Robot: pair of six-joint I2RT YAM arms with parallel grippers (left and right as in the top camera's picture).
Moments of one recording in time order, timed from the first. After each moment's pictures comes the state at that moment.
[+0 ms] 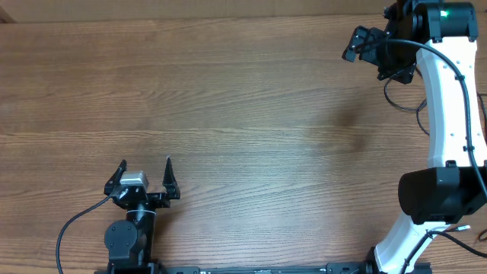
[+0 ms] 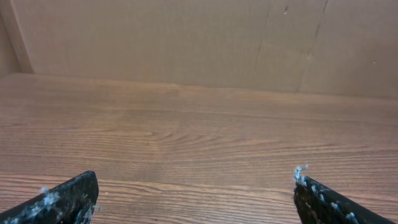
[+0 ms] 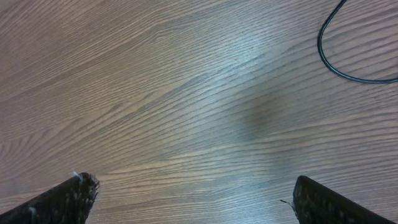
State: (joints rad) left arm 0.03 0.01 0.01 -0.08 0.02 -0.08; right arm 0.00 1.97 2.17 -1.42 -0.14 0.36
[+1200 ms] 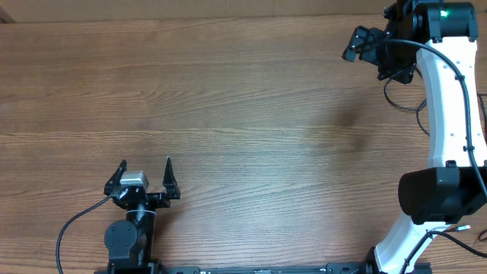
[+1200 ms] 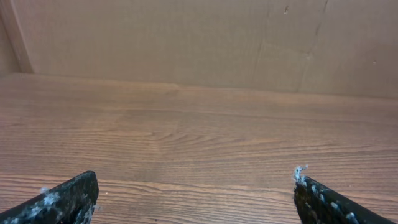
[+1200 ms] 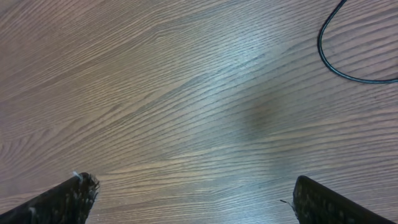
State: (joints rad) left arm 0.03 0.01 0.01 -0.08 0.02 -0.08; right arm -0.01 1.97 2.17 -1.42 -0.14 0.36
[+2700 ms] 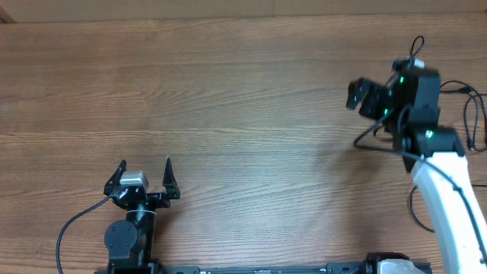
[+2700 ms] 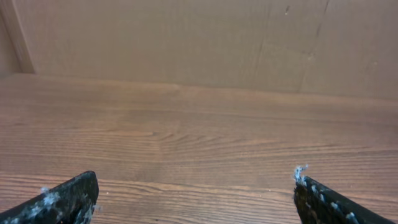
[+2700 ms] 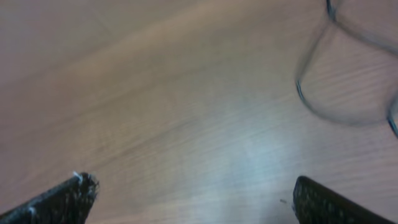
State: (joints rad) left arm 0.03 0.01 0.01 -0.08 0.01 -0.08; right arm -0.01 1.28 0.99 -0.42 -0.04 0.36
